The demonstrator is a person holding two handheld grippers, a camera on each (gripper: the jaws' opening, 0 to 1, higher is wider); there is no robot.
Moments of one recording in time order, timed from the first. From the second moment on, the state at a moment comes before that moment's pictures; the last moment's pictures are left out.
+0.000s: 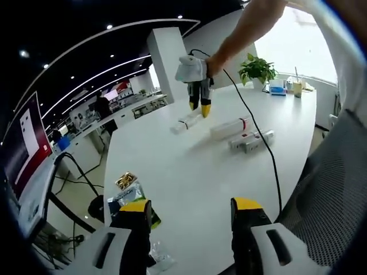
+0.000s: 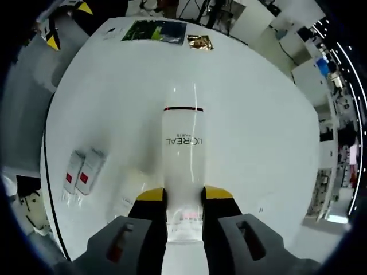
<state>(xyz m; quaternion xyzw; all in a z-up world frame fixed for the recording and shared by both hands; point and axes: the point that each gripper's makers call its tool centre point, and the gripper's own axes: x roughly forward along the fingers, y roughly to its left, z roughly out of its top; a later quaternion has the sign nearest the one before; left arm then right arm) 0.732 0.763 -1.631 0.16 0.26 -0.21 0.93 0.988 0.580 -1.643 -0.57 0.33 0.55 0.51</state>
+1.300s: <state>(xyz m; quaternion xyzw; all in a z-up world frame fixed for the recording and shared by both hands) 0.728 0.692 -1.580 -0.15 0.24 -0.41 0.86 0.765 0.672 -1.575 -0.76 -0.01 0.57 0.31</state>
